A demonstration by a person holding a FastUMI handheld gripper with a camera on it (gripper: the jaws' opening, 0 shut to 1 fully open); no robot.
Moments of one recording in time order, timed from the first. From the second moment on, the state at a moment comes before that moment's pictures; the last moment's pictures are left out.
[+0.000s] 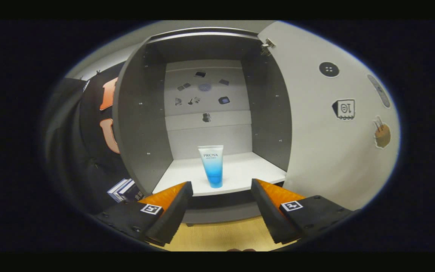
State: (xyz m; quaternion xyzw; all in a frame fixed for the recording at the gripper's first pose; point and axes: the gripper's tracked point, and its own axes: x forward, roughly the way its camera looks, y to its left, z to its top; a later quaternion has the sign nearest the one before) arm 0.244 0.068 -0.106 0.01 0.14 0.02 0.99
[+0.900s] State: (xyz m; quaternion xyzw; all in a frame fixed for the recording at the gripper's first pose) arm 0.003 0.002 -0.046 -0.02 0.07 0.04 1.00
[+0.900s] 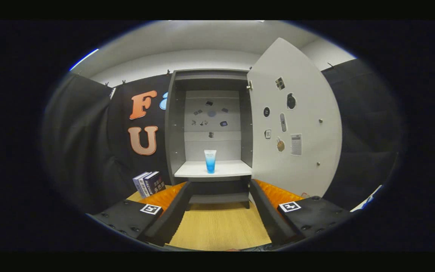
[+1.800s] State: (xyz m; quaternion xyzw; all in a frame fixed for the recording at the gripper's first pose) arm -0.050 -0.216 -0.068 -0.04 0.06 -0.06 1.00
